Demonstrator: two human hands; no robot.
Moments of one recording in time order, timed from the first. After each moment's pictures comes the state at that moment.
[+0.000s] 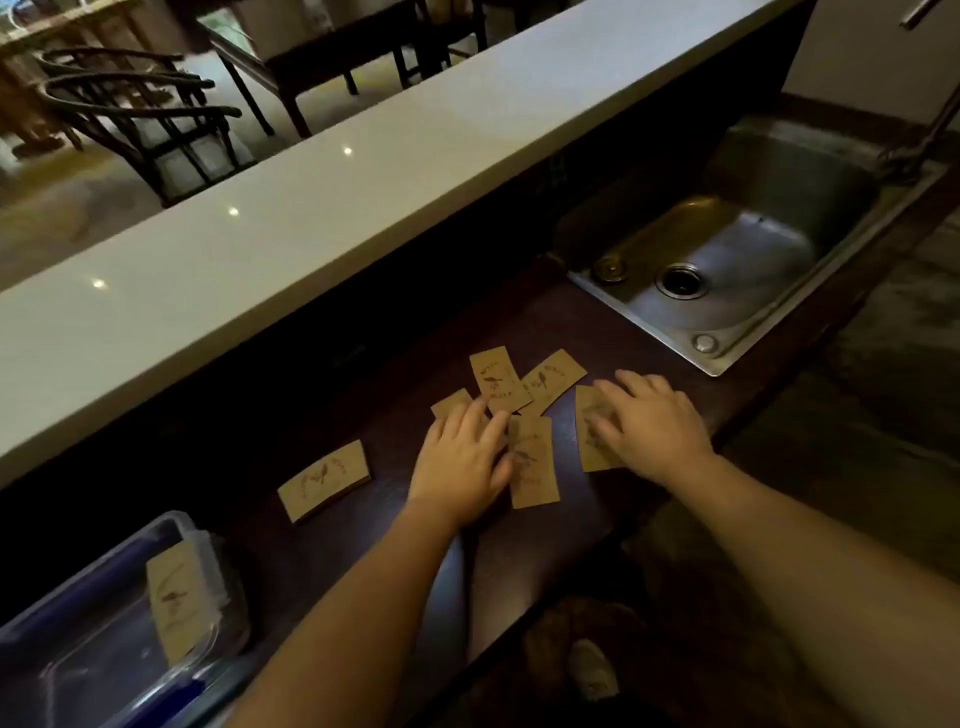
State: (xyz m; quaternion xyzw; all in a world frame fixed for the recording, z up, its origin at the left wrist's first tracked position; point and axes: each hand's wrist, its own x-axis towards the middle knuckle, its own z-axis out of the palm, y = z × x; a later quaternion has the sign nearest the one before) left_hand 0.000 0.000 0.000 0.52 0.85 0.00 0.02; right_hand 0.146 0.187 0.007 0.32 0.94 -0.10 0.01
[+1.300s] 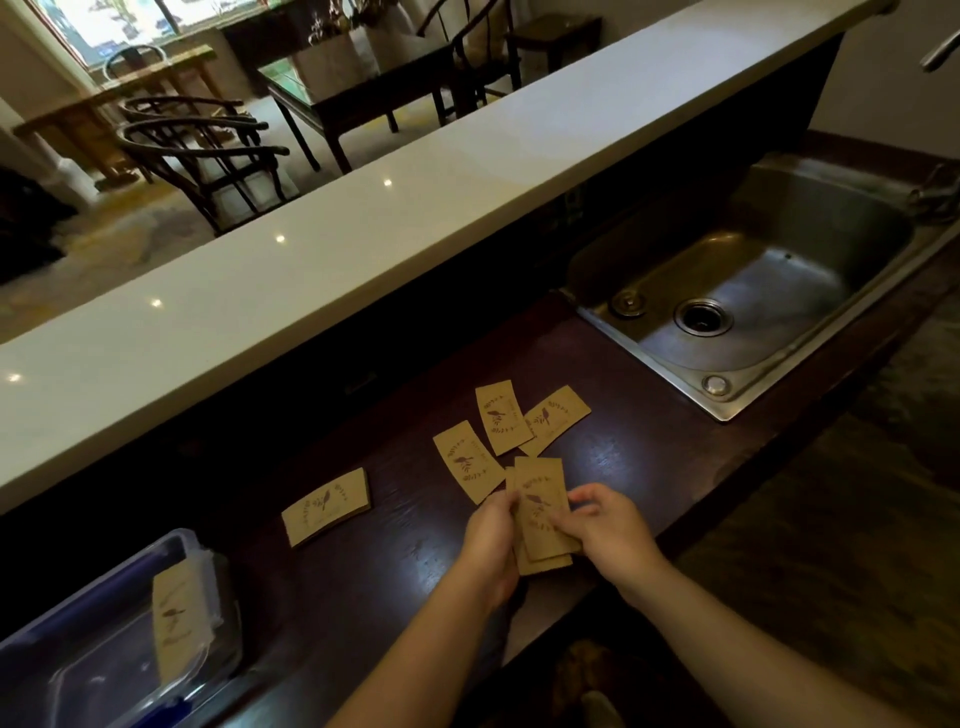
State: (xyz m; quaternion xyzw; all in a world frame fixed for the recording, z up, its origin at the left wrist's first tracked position) left_hand 0.063 0.033 -0.010 -0.12 0.61 0.64 0.45; right_hand 0.152 0.127 -0.021 0.43 0.61 -0.67 -0.06
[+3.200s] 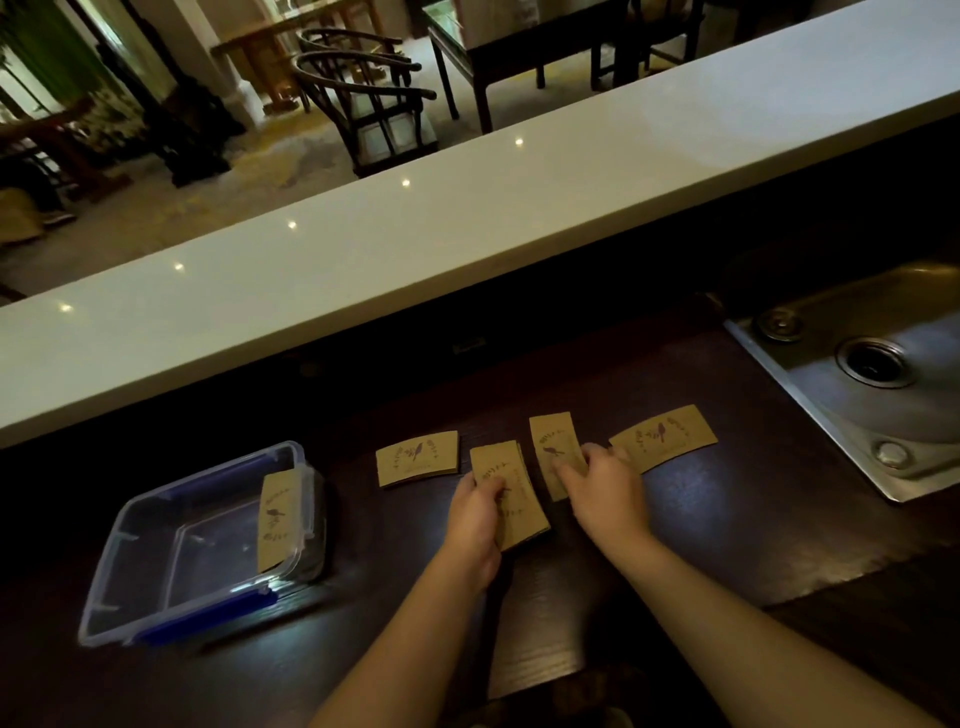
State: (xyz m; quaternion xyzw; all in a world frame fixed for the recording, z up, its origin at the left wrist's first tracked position) left_hand 0.004 -0.039 -0.005 -0.22 0.65 0.67 0.28; right_hand 0.040 0.097 -0.038 0.32 0.86 -0.40 -0.04
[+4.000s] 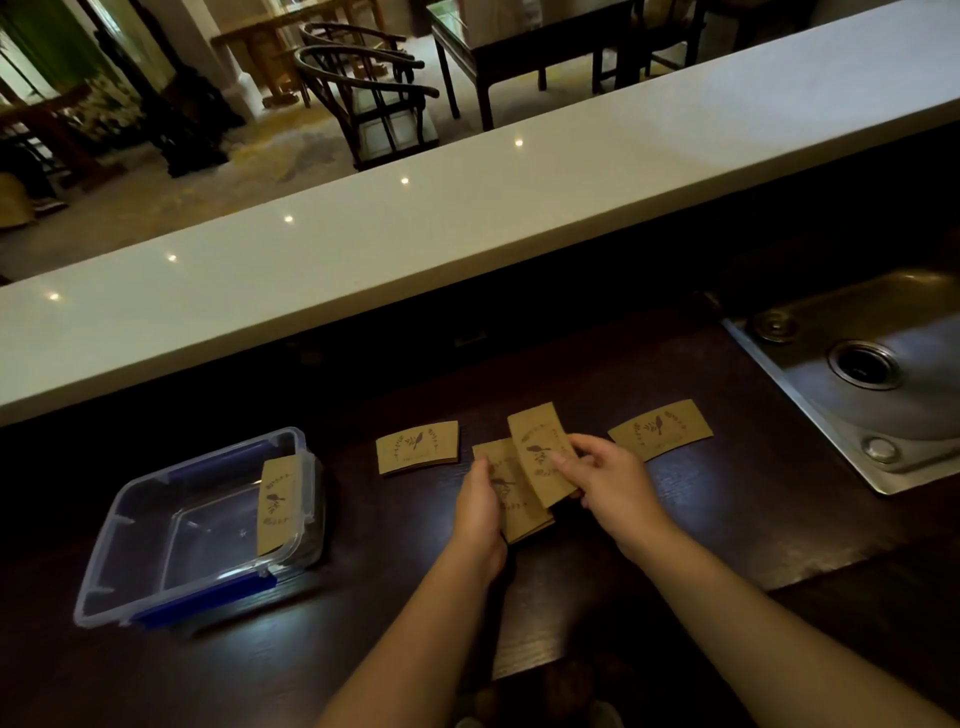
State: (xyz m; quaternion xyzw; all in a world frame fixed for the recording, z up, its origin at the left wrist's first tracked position) left_hand 0.011 -0.038 -0.011 -0.24 0.60 0.71 0.27; right_hand 0.062 0.099 -0.009 0.24 0.67 -0.71 -0.01
